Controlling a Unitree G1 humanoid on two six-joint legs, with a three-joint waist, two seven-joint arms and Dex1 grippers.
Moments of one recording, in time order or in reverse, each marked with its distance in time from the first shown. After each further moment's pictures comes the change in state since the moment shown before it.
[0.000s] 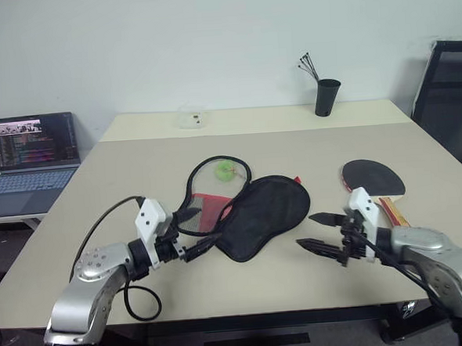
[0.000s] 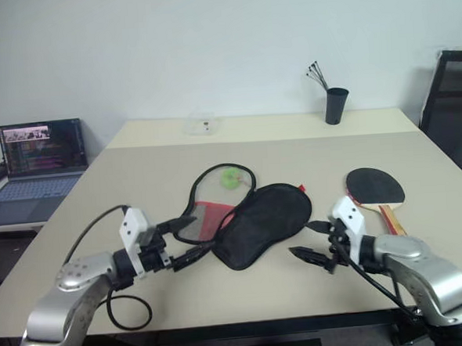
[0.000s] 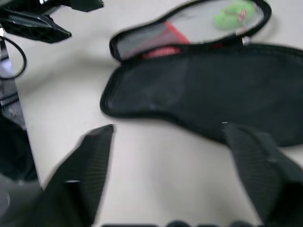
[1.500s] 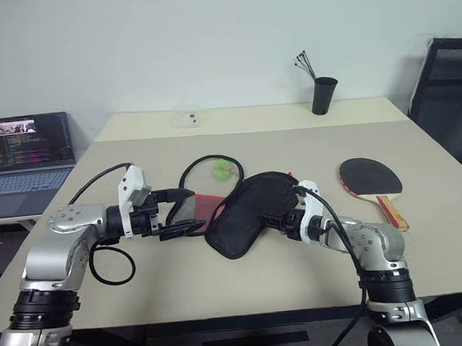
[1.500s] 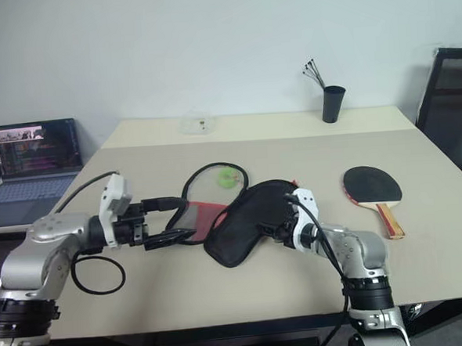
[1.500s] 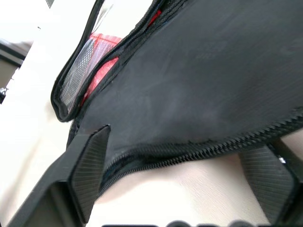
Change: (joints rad) left arm -0.237 0.167 -0.006 0.233 -0.052 0.062 -0.342; right arm -0.311 0.538 -0.160 0.366 0.022 0.434 -0.516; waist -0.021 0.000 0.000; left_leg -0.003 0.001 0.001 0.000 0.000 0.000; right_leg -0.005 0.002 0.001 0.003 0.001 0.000
